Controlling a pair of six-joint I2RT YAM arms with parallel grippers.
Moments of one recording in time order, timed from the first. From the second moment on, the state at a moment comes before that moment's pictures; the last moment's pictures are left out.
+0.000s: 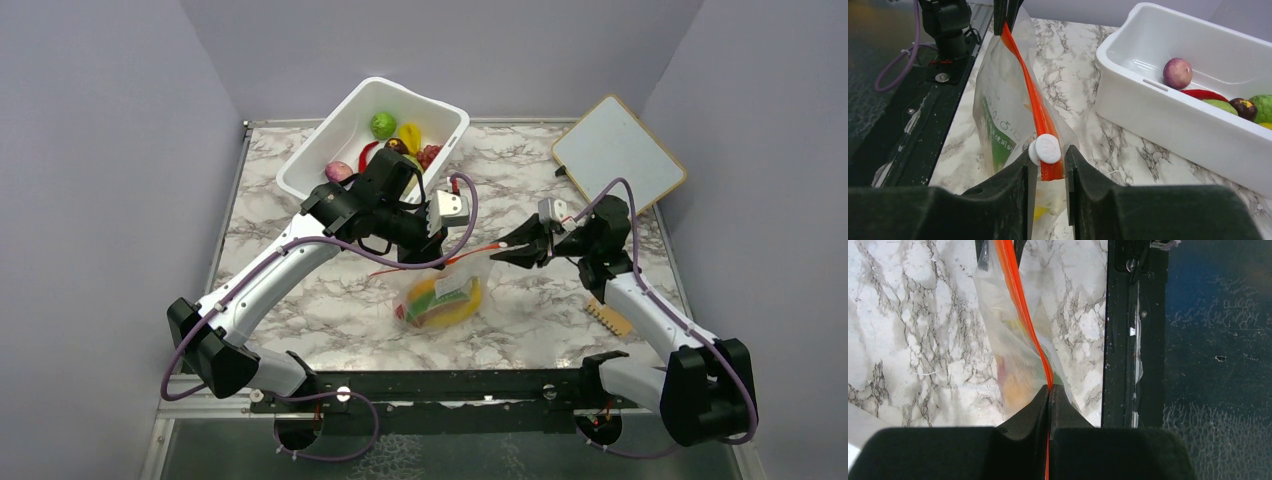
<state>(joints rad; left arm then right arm) -0.74 1.39 1.48 -0.96 0.71 0.44 0.20 1.12 0.57 0.50 -1.37 -0.21</state>
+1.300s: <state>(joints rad) -0.75 1.37 1.22 -0.25 0.70 0.18 0.20 0.97 0.44 0.52 -1.18 0.17</state>
